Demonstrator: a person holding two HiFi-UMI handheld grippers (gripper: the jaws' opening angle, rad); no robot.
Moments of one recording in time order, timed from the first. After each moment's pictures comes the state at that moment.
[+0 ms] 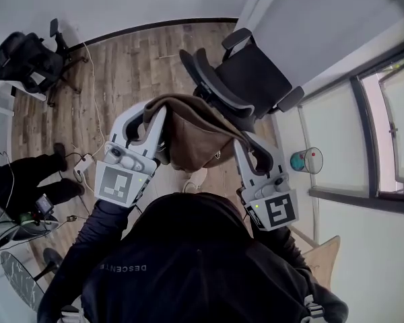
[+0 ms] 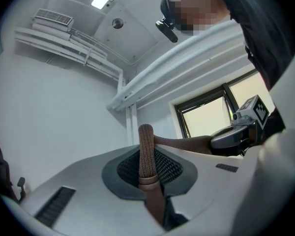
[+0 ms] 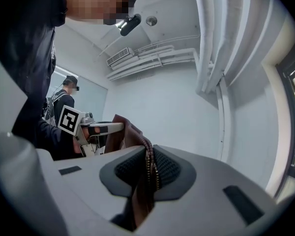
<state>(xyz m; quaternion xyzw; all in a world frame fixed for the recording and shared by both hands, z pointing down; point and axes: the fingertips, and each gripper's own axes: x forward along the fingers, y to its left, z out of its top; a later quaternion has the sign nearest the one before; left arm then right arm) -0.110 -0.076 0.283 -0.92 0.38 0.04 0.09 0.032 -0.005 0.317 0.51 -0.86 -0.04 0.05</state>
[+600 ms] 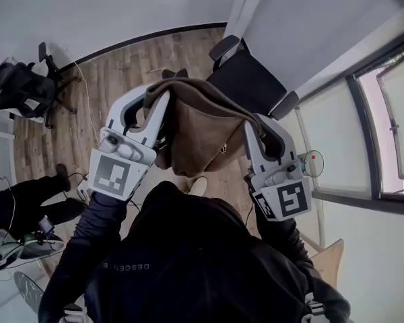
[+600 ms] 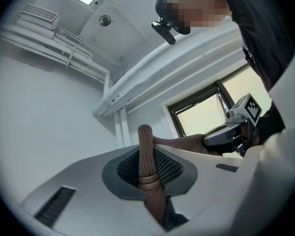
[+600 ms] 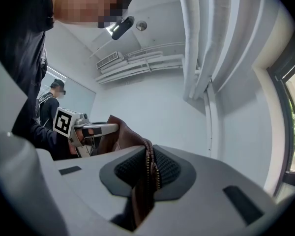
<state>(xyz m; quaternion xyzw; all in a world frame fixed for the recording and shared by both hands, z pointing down) -0.022 -0.169 0.238 -0.93 0.32 0.02 0.15 0.120 -0.100 0.273 0.56 -0.83 -0.06 0.01</state>
